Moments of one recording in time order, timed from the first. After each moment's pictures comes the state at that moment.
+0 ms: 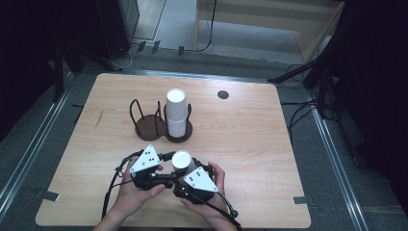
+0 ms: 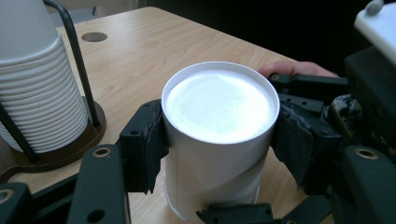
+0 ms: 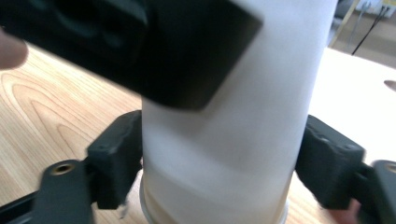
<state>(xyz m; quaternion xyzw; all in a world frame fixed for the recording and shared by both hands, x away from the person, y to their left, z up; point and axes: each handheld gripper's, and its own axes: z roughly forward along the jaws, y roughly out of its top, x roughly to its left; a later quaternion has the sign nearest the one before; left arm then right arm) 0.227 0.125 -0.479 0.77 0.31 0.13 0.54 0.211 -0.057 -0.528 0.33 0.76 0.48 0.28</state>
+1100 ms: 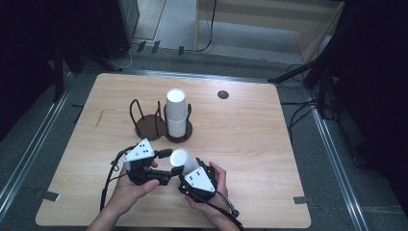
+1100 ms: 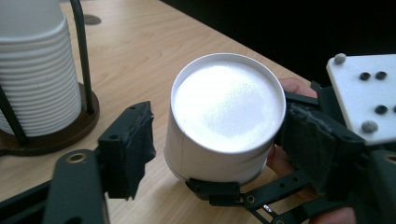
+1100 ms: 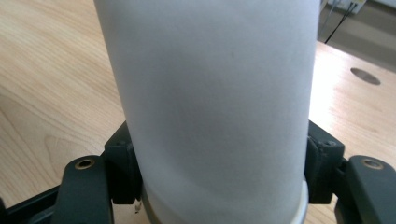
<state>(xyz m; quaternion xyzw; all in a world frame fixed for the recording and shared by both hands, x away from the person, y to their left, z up) 0.238 0.137 -0.473 0.77 0.34 0.07 0.54 0.216 -0.059 -0.542 0.33 0.77 0.43 0.33</state>
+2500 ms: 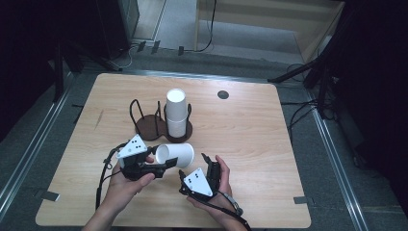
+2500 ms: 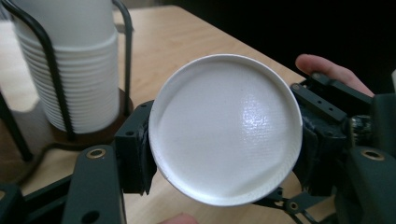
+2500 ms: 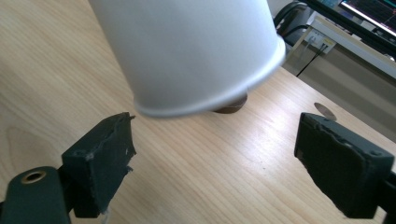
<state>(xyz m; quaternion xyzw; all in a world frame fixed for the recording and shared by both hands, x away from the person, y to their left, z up) 0.239 0.152 -0.469 0.74 0.37 0.13 0.55 0.216 -0.064 -0.533 0.27 0.77 0.41 0.40</state>
